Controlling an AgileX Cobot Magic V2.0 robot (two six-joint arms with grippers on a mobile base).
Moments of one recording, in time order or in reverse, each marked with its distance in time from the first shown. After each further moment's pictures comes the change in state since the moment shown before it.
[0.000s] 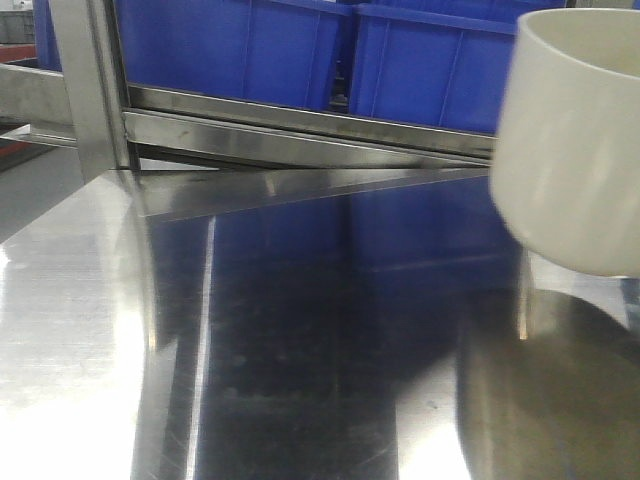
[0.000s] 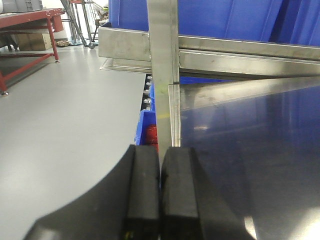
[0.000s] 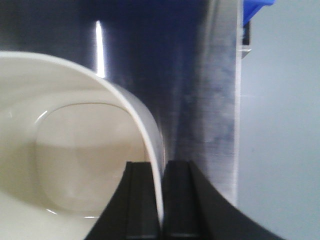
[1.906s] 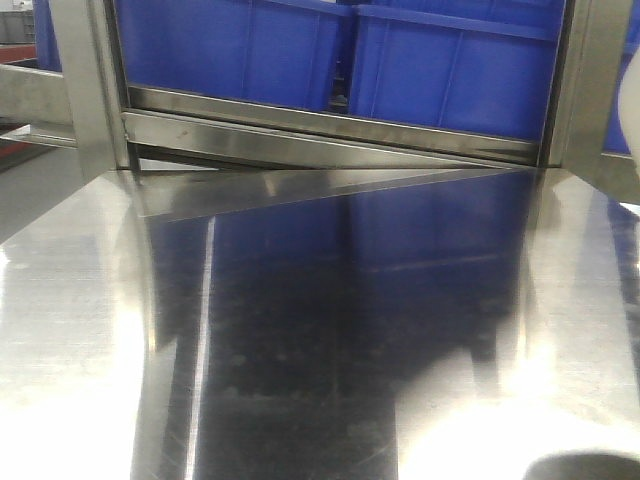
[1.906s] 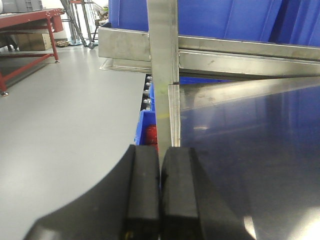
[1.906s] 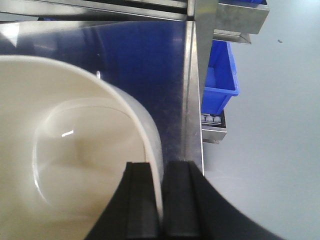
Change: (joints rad) left arm 0.000 0.000 0.000 0.000 0.000 0.000; right arm -0.055 -0.698 0.313 0.013 -0.024 -0.057
